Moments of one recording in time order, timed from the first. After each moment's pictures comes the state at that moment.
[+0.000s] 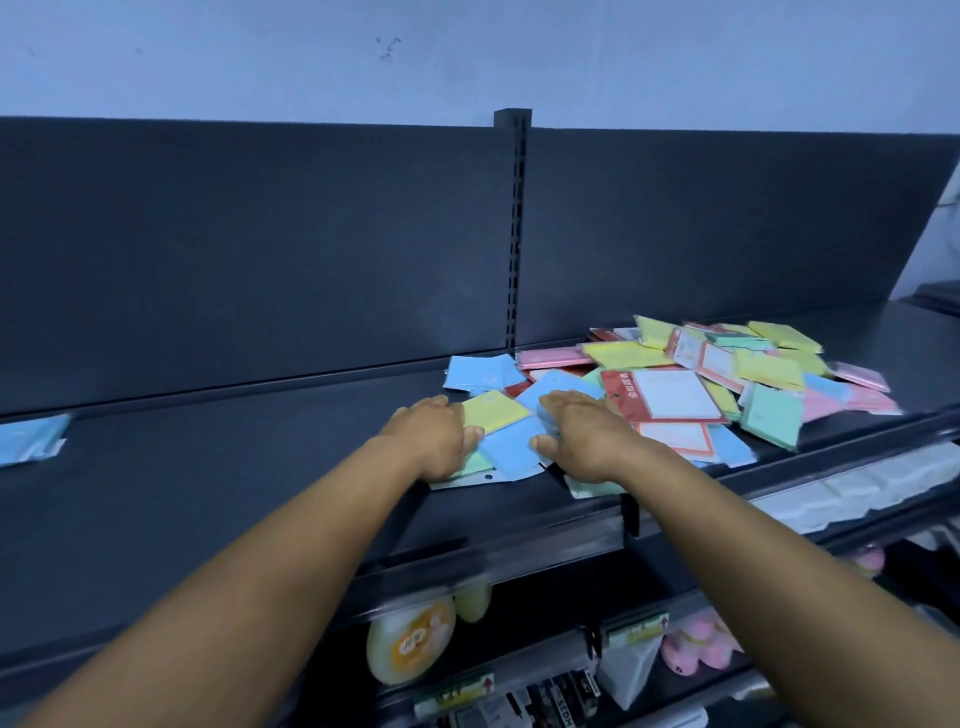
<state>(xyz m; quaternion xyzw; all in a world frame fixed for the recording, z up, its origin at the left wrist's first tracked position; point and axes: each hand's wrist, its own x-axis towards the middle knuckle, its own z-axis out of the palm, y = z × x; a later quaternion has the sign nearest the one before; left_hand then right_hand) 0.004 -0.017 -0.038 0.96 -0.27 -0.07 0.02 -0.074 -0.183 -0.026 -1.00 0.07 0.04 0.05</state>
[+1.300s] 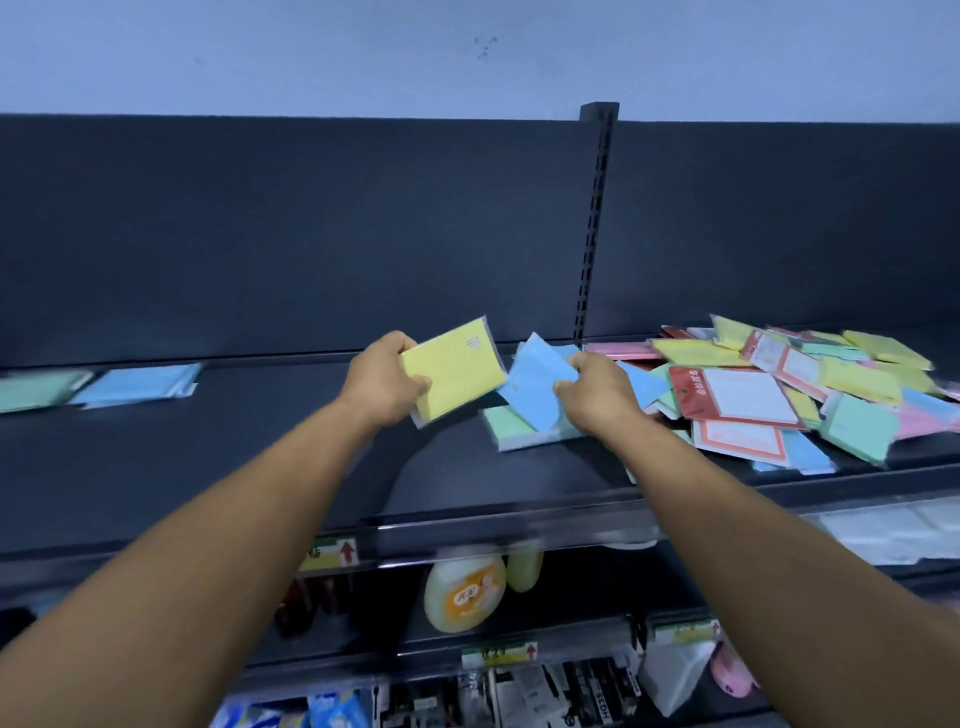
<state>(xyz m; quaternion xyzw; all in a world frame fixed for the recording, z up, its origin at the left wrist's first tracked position) -0.008 0.079 -0.017 0.91 -0.05 0.08 0.41 -0.043 -0.138 -0.025 -0.92 0.15 -0.11 0.34</state>
